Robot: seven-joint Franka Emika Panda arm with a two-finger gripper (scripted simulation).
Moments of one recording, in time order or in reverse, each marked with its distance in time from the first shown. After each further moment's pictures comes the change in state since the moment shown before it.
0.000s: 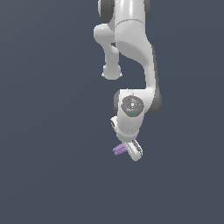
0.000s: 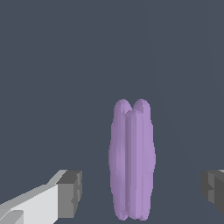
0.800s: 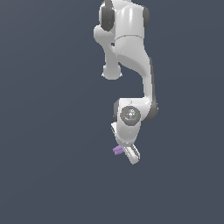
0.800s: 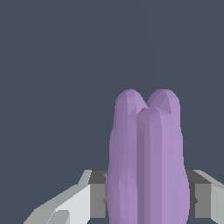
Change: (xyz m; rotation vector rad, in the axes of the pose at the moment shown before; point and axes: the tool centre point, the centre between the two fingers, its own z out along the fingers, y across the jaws) arm 0.000 0.000 0.048 -0.001 -0.001 0.004
